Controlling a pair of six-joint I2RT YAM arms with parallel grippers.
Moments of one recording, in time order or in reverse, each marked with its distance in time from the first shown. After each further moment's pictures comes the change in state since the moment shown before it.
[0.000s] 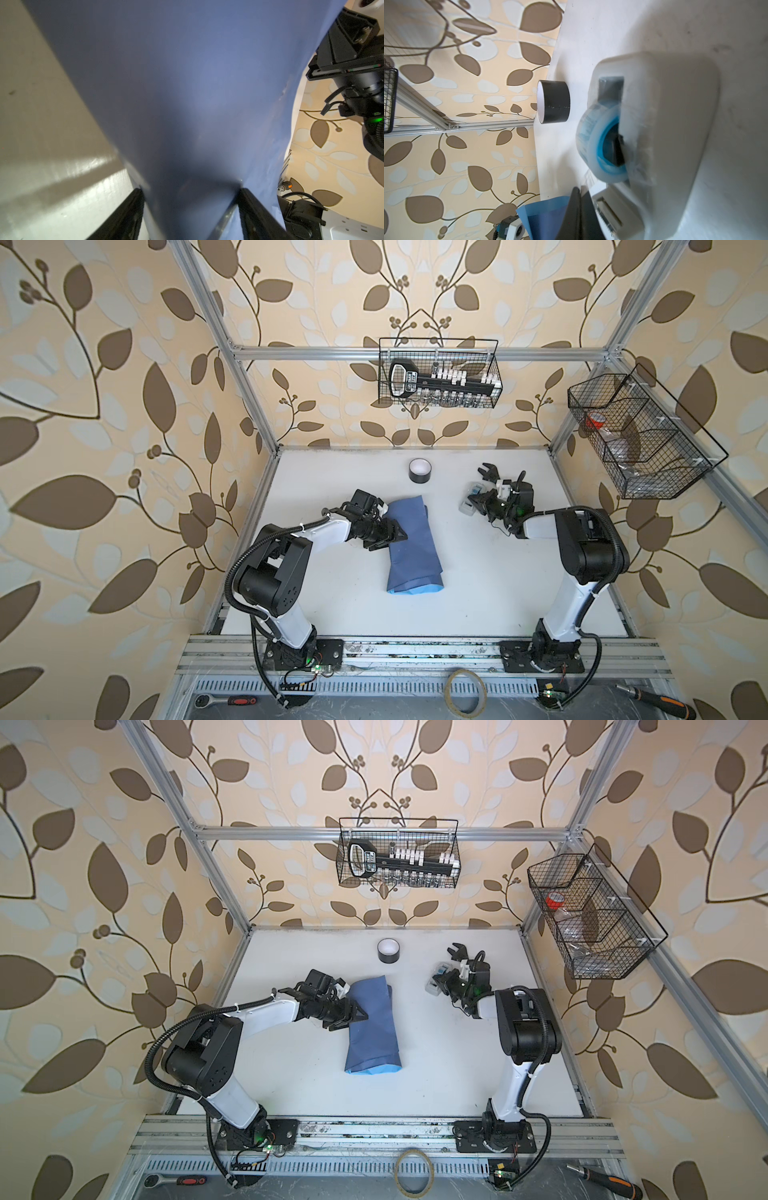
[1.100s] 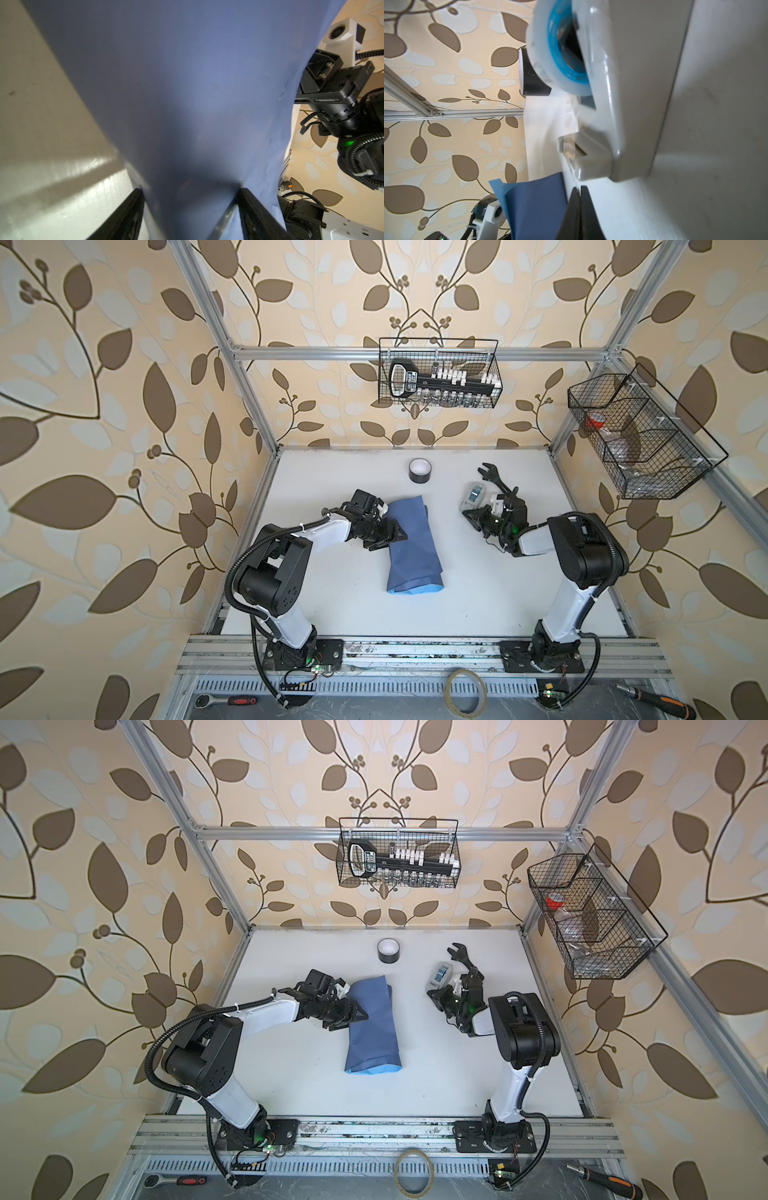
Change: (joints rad) left arm 0.000 0.000 0.000 0.000 0.000 0.002; right arm 0.074 -0.027 -0.190 0.119 0.082 -0.031
